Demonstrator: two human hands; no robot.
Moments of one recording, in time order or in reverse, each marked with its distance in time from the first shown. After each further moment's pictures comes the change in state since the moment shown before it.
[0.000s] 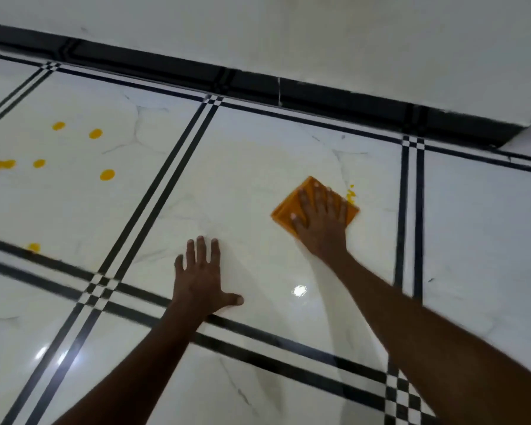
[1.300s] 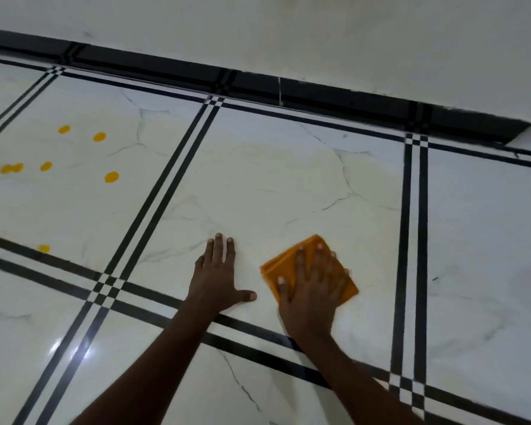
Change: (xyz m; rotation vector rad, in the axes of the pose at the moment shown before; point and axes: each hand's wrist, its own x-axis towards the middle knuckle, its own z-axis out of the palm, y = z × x) left_hand 0.013 0.019 0.003 -0.082 -0.018 0.097; right_hand -0.151 -0.052 -0.014 0.071 0.014 0.164
